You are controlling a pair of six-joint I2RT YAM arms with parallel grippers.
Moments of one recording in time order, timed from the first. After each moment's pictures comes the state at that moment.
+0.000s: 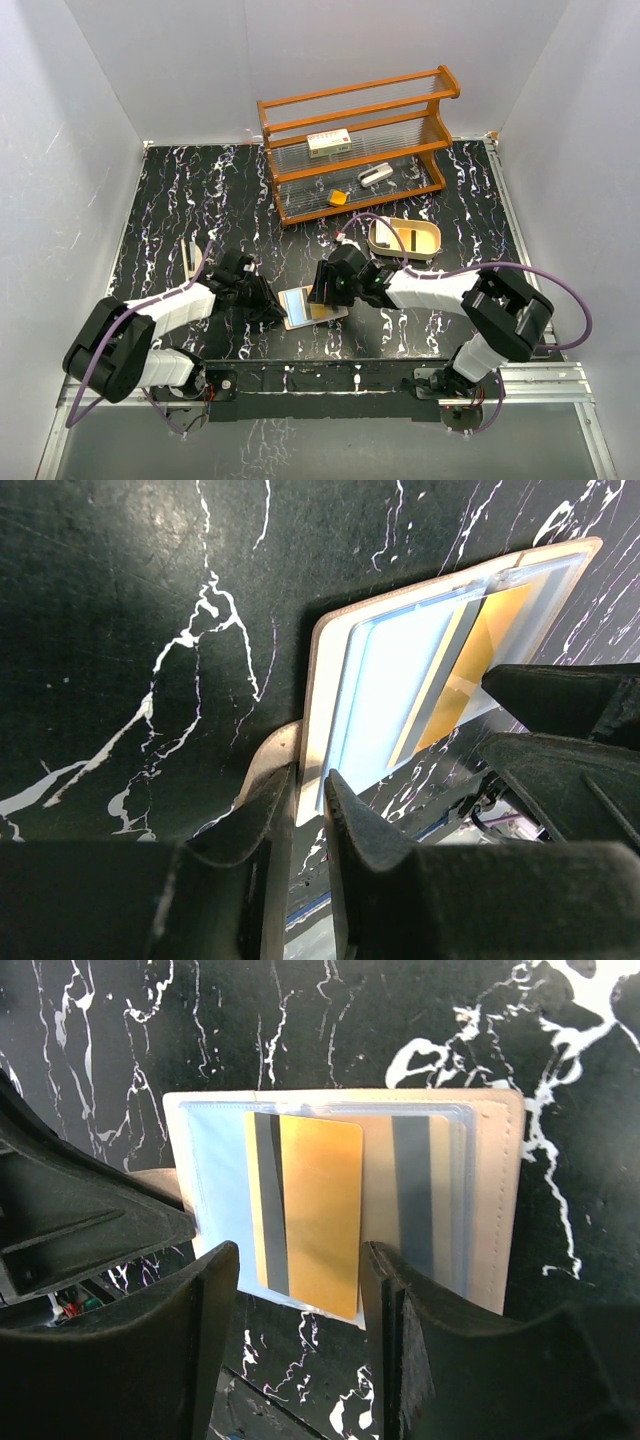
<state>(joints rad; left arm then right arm) -0.49 1.29 0.43 -0.20 0.39 -0.94 0.89 1.54 0.74 -0.03 -0.04 0.90</state>
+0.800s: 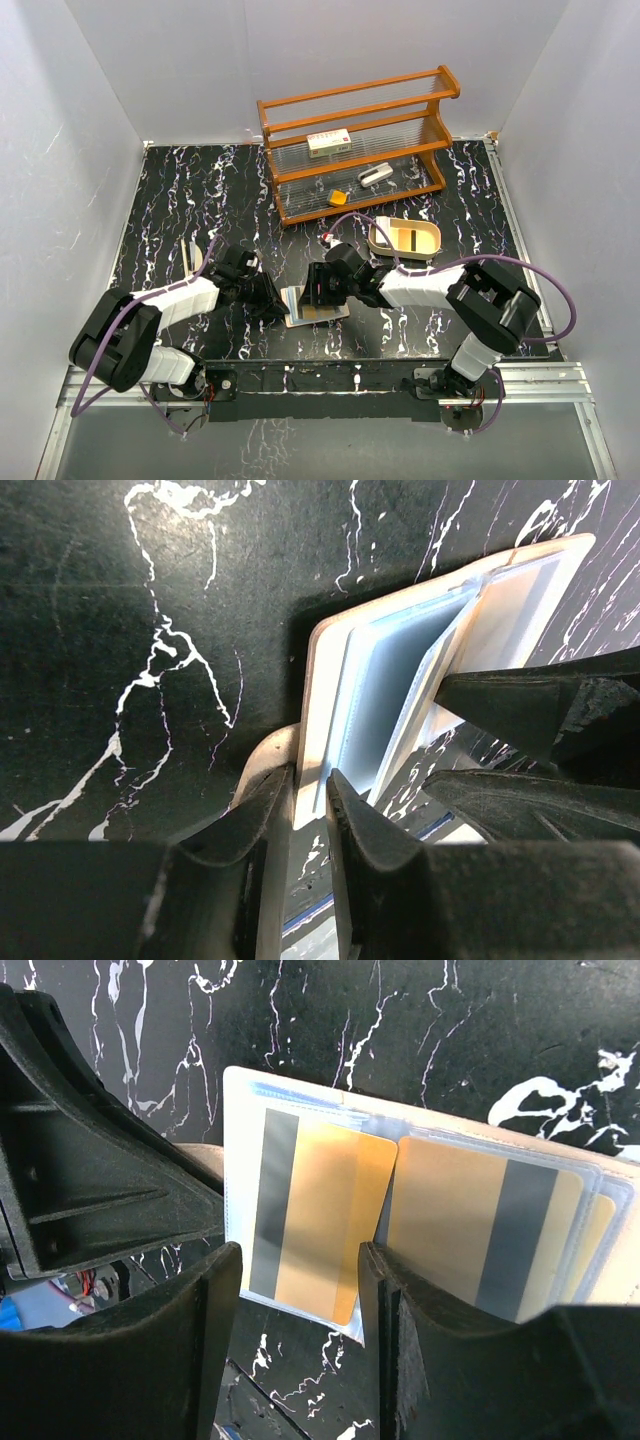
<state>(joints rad) -0.49 1.35 0.48 -0.19 0.41 -0.89 0.89 1.62 0.75 0.12 -0.18 0.81</state>
